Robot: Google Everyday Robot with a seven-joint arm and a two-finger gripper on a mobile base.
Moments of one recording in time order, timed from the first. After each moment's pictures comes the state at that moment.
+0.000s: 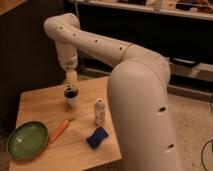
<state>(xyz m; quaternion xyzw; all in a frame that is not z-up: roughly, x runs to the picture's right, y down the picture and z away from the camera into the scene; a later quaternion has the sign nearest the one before) -0.156 -0.036 0.709 -0.36 -0.11 -0.12 0.92</state>
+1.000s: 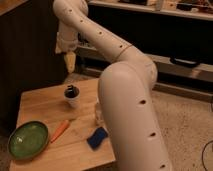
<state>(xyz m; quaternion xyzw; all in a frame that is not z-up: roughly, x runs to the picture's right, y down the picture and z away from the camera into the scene) -0.209 -0.164 0.717 -0.25 -0.25 -0.22 0.91</state>
